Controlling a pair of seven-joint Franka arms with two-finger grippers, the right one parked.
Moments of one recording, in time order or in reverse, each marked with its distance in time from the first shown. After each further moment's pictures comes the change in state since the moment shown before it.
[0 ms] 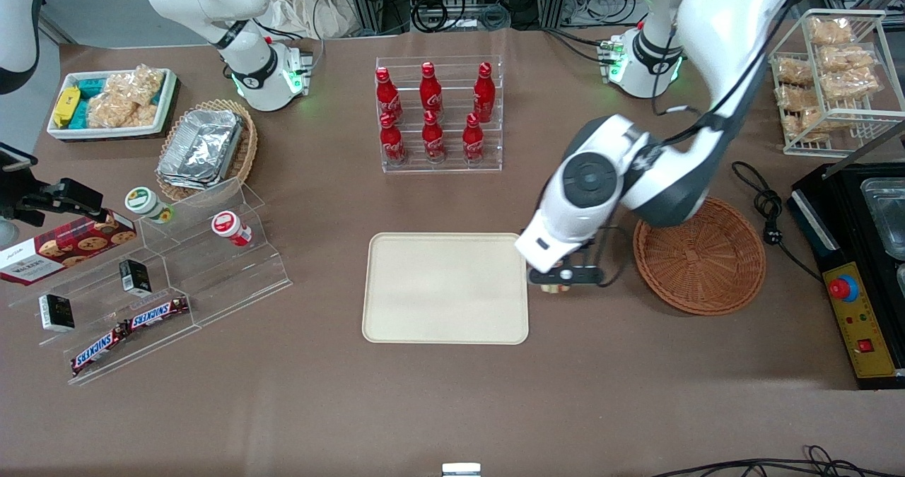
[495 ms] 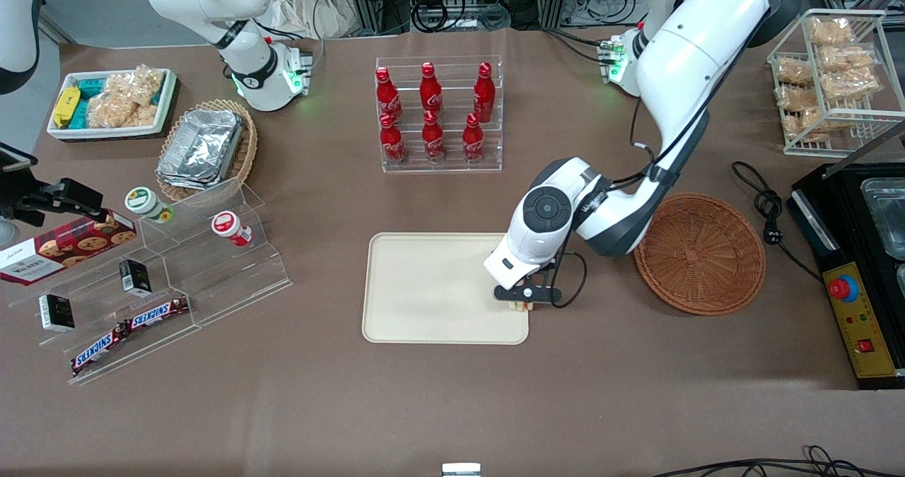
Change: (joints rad) arm -0.097 0.144 0.100 0.005 0.023 0.247 -0.007
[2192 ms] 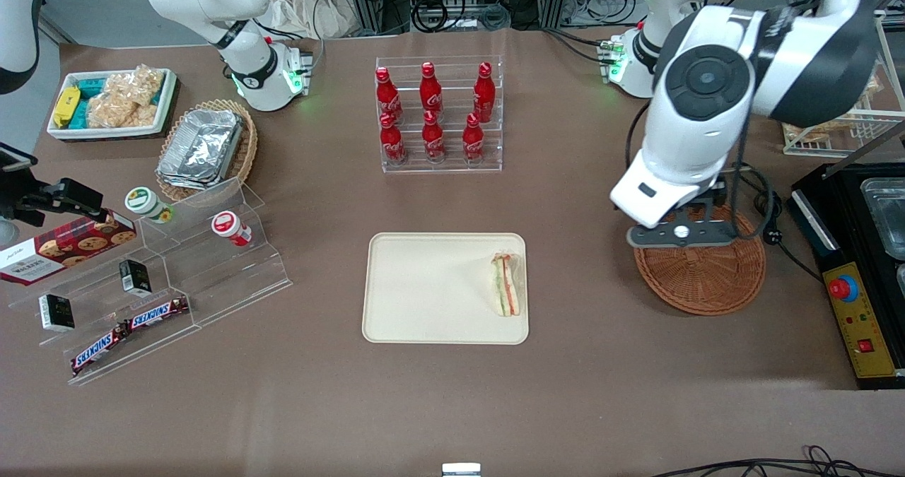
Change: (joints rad) arm 0.145 -0.502 0.084 0.087 -0.037 -0.682 0.295
